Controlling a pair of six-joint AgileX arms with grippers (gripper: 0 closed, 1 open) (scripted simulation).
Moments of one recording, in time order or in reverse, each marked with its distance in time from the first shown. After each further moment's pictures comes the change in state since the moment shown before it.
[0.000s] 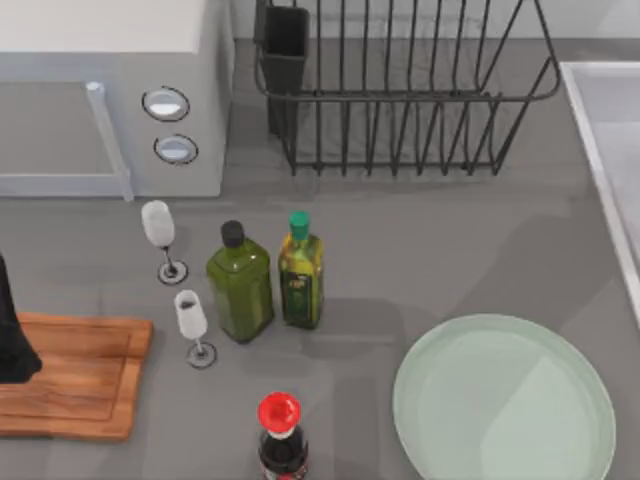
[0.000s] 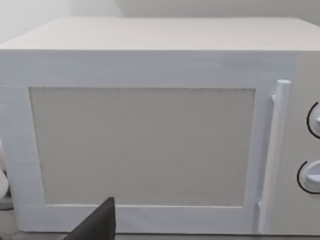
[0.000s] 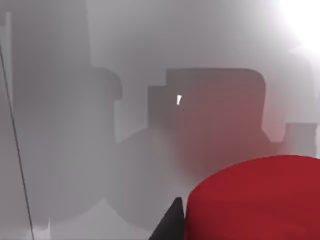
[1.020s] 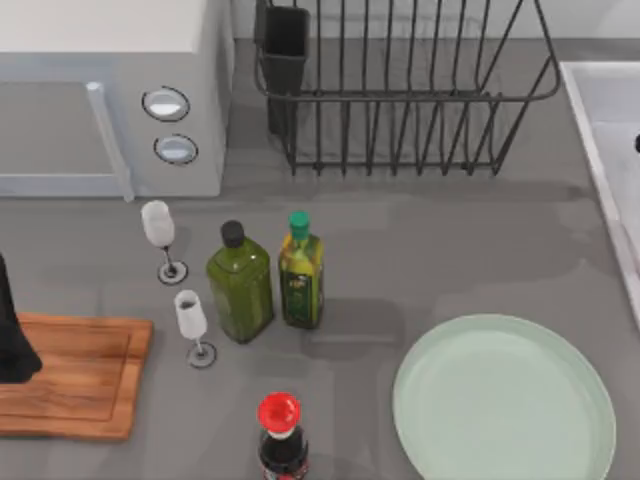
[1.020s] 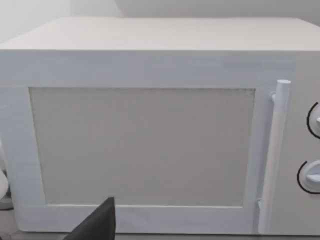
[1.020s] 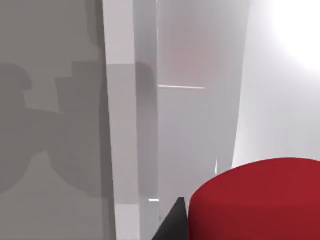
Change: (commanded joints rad) left arm 0.000 0.000 0.000 0.000 0.000 0.000; right arm 0.128 -0.237 0.095 -0.289 -0.001 0.126
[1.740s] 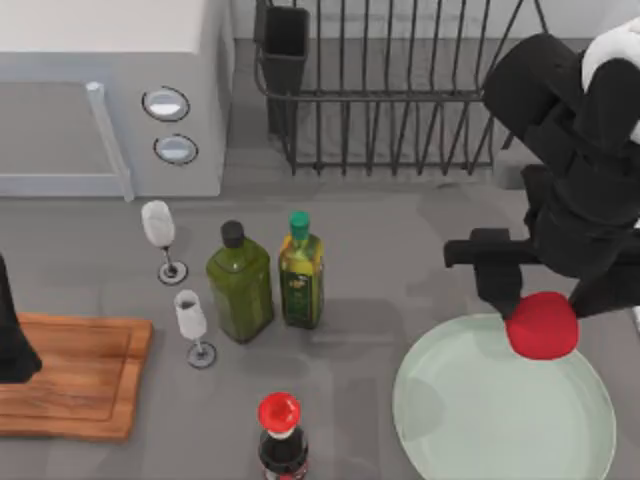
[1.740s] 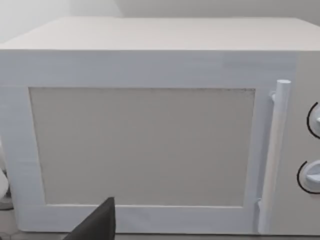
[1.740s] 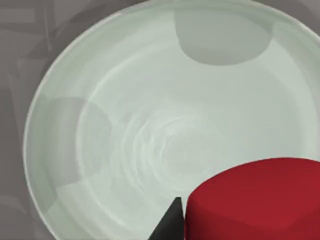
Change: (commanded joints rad) left arm 0.000 0.000 0.000 0.000 0.000 0.000; right arm 0.622 -0.404 -0.365 -0.073 -0.002 0.616
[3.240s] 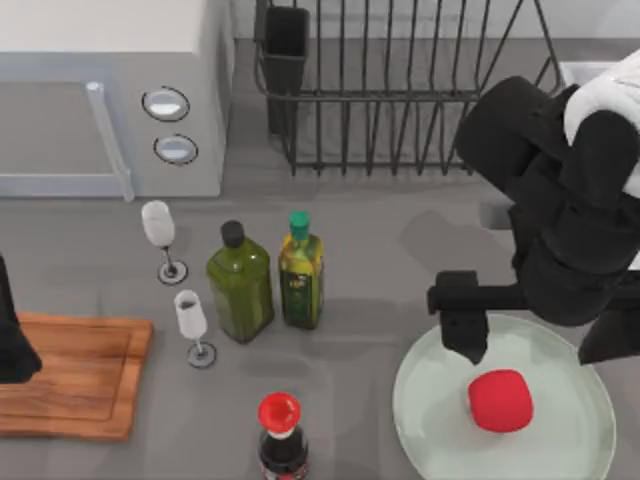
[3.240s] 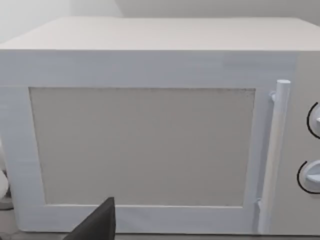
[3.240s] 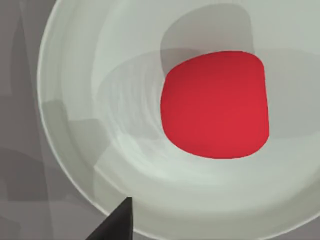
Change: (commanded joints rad) left arm 0.000 0.000 0.000 0.000 0.000 0.000; right arm 0.112 -0.068 -0.070 -0.014 -0.001 0.111
